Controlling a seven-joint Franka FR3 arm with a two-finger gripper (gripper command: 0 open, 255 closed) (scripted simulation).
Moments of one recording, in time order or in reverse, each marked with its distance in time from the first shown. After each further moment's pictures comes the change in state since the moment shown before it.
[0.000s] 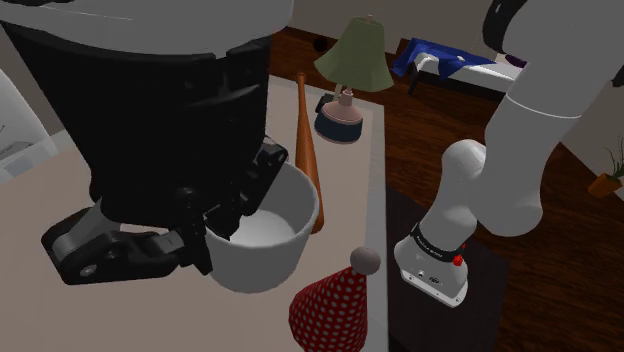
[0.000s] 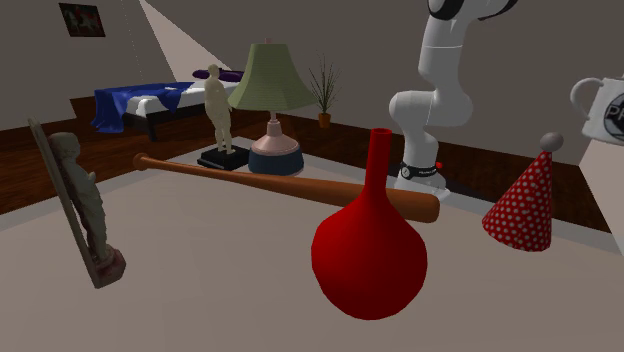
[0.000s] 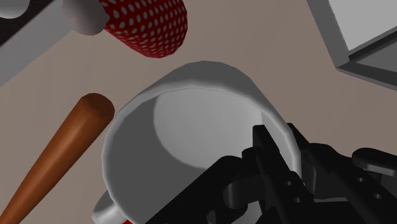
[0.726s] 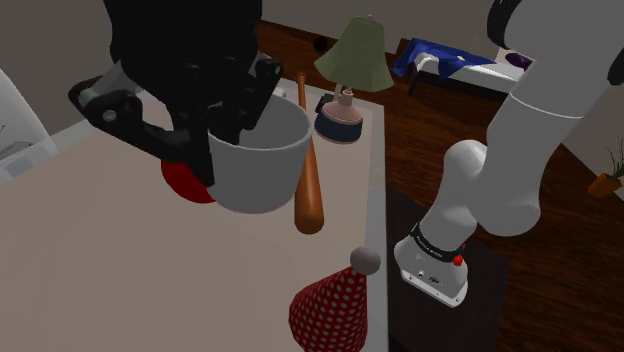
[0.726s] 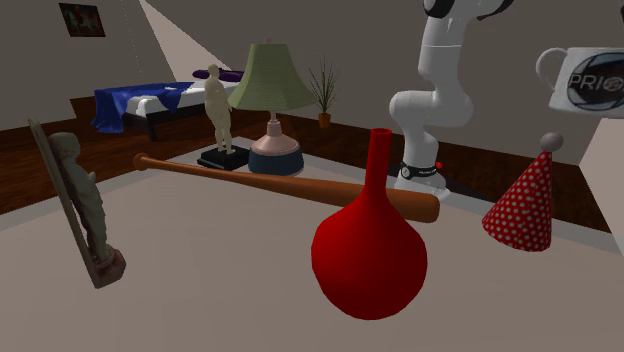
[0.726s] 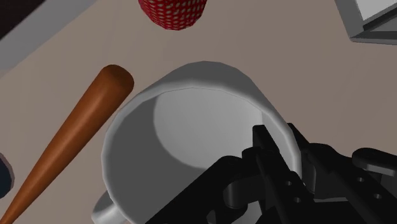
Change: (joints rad) arm -0.063 -0.036 -0.046 0.062 0.019 -0.083 -0.119
